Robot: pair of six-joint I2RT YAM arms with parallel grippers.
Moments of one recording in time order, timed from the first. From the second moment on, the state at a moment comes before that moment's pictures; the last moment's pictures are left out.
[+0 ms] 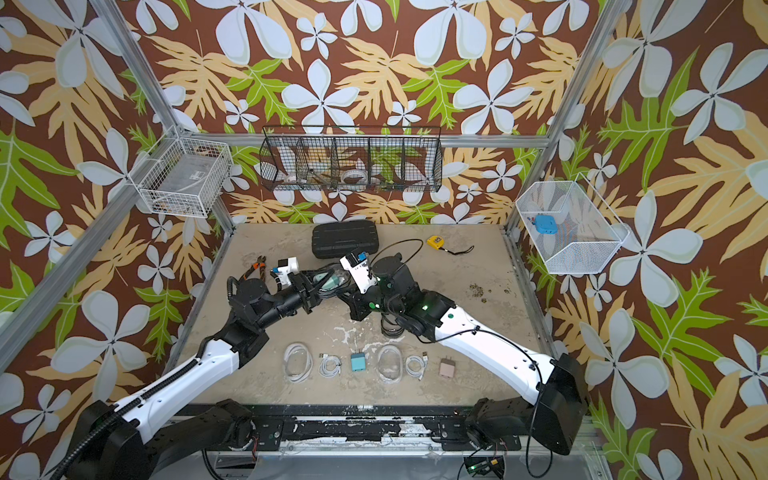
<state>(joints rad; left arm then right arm) -0.47 1.07 0.64 0.44 0.41 -1.58 0.82 1.36 1.18 -0.26 -0.26 0.26</state>
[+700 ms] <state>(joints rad) -0.47 1.12 0.68 0.44 0.52 -1.55 0.81 1.31 1.18 -0.33 -0.03 0.15</state>
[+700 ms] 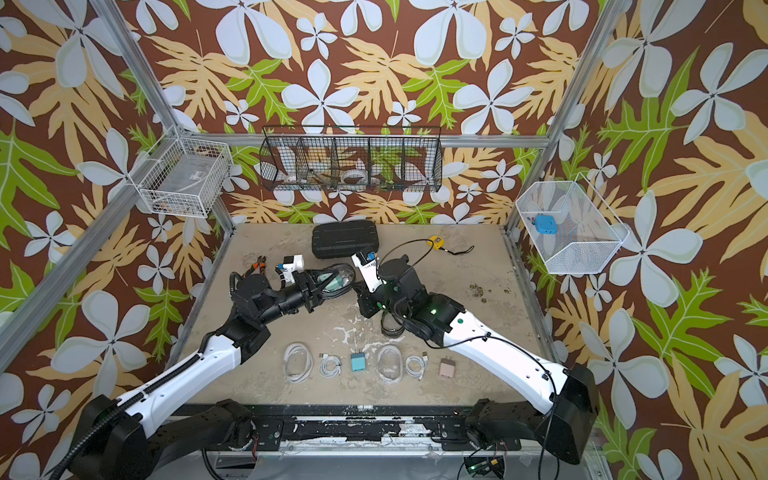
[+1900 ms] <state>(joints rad) -0.50 1.25 1.15 -0.59 1.03 -0.14 0.63 1.42 1.55 -0.76 -0.82 0.02</state>
